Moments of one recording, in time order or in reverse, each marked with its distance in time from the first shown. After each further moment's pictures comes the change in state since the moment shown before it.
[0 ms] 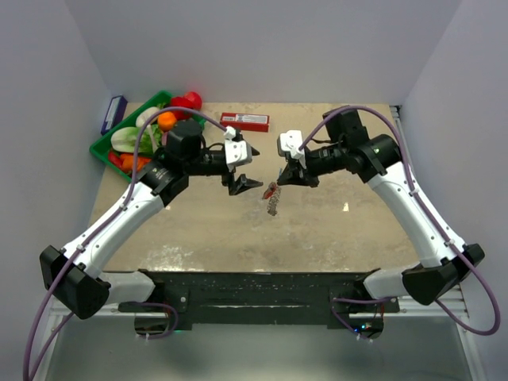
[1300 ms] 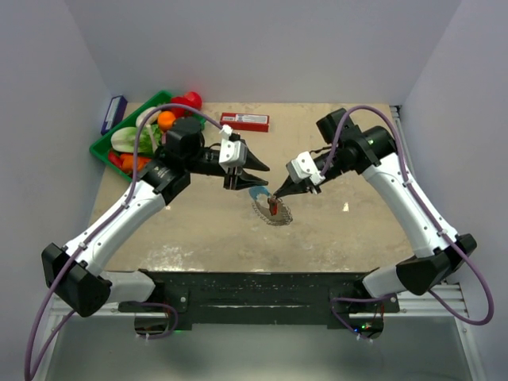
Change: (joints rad) left arm -0.002 0.016 0.011 0.090 0.267 -0.090; right arm 0.000 0.073 0.082 -0.330 -0.284 -0.637
